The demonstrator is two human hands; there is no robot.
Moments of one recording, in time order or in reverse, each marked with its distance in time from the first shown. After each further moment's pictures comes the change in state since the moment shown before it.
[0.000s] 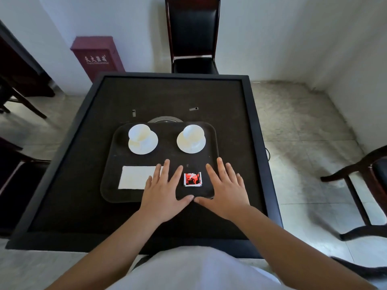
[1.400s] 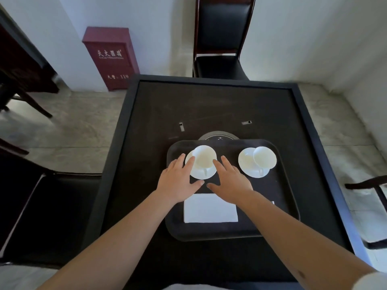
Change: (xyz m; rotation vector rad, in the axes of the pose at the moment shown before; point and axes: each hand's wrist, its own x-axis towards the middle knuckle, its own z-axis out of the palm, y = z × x) left_hand 0.144 -0.243 -0.028 -0.158 -0.031 0.094; right_hand 0.203 -0.207 0.026 0.047 -0.142 0.107
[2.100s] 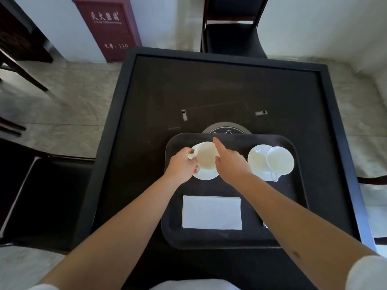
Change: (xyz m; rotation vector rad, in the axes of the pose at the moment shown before) left_hand 0.081 -0.003 0.029 -0.695 -0.126 -0.459; right_hand 0.089 0.005 -0.002 0.045 -0.031 0.003
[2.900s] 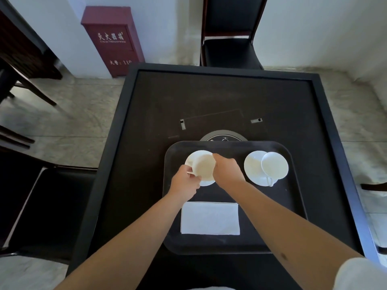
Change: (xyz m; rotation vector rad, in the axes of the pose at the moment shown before) left_hand -0.040 0.005 0.019 -0.208 0.026 -0.139; right_hand -0.003 -0.004 0.000 0.109 -0.031 0.110
